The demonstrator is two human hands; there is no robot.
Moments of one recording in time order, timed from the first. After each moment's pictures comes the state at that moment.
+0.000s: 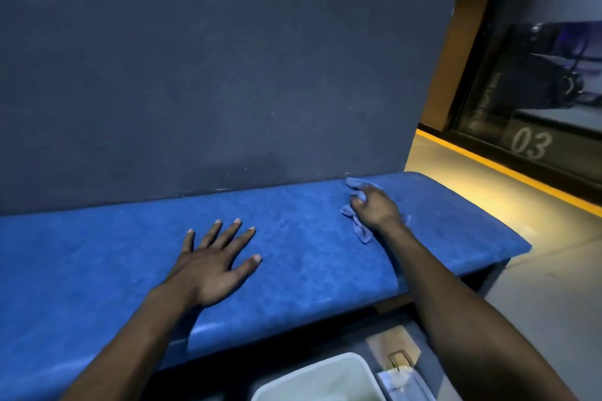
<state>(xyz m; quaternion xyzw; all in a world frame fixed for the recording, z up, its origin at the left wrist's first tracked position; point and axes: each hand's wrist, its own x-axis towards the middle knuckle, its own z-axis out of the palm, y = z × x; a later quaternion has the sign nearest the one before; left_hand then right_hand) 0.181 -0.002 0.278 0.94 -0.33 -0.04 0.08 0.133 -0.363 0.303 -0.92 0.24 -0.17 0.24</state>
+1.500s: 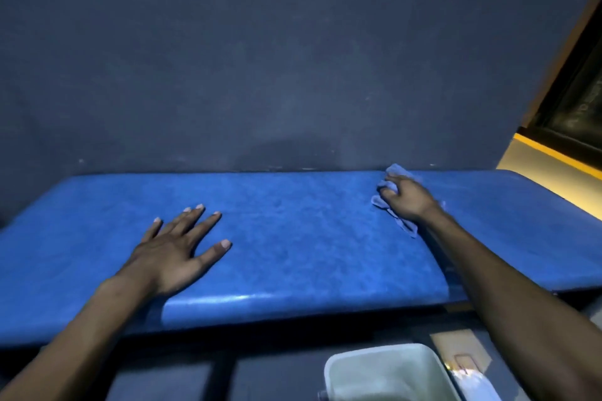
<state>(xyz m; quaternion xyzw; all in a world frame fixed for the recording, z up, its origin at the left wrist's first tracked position) 0.193 0.206 0.277 0.98 -0.19 0.00 0.08 0.183 -0.257 0.305 -0.96 0.14 -0.10 0.22</state>
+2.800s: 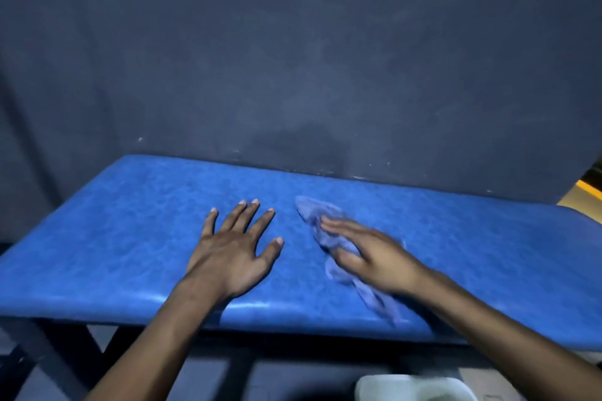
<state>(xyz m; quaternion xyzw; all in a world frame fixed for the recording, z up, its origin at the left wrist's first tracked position) 0.199 0.206 0.262 0.98 -0.17 0.05 0.12 0.164 -0.065 0.290 -0.96 -0.21 -0.07 0.19</state>
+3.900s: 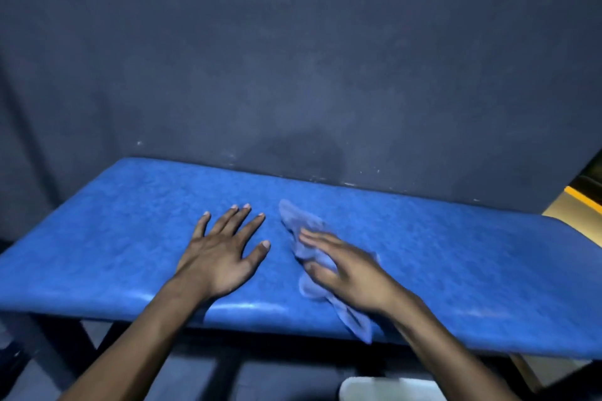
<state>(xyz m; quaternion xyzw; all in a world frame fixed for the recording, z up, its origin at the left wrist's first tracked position) 0.198 0.209 0.262 0.98 -0.17 0.06 0.12 0.142 -0.046 0.289 -0.94 -0.19 -0.04 0.26</state>
